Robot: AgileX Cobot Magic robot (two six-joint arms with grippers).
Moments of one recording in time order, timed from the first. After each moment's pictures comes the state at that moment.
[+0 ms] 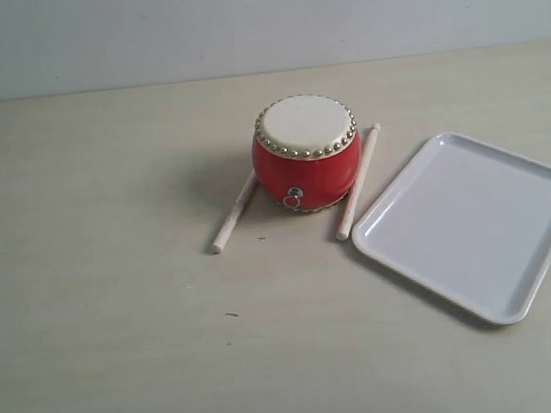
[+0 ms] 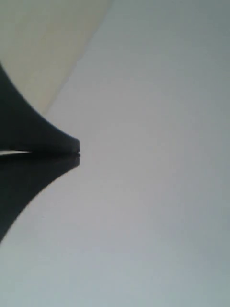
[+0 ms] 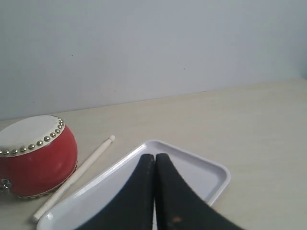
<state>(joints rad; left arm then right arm) 0.00 0.34 -0.23 0.02 -0.13 -0.63 0.10 0.01 0.00 -0.24 0.22 0.38</state>
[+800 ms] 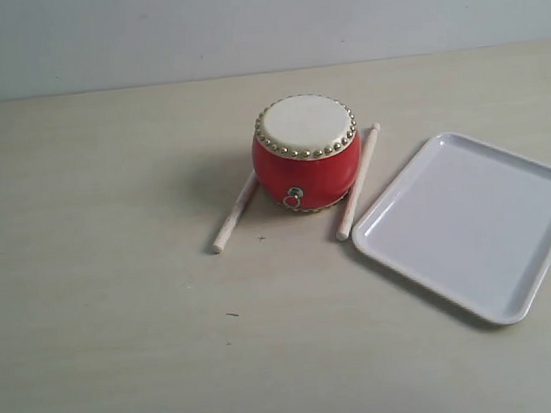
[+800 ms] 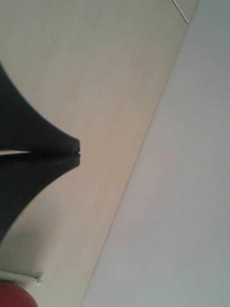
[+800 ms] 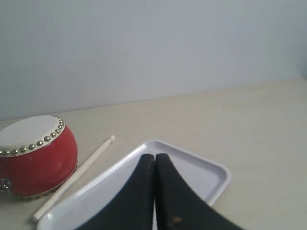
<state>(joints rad) 0.00 0.65 -0.48 0.17 0.24 -0.51 0.10 0.01 0.00 -0.24 0.22 0.38</state>
